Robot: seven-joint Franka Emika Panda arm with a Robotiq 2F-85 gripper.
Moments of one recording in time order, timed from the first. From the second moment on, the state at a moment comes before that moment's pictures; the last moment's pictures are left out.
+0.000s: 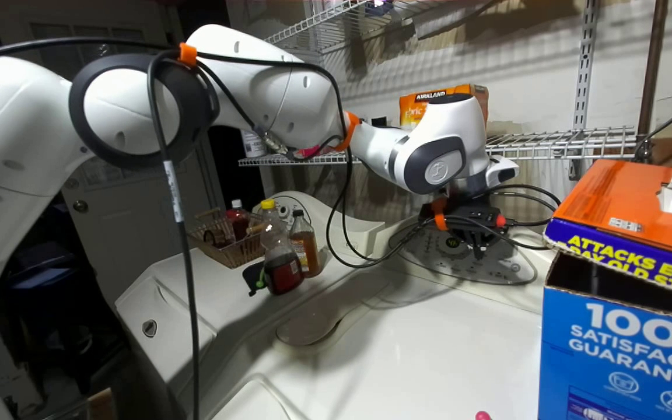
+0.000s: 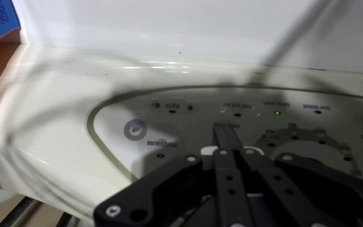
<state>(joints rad) -0.26 0.80 0.00 -1.27 0.14 2.41 -0.49</state>
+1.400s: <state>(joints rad) -0.25 0.88 -0.01 -1.12 0.14 2.29 -0.27</state>
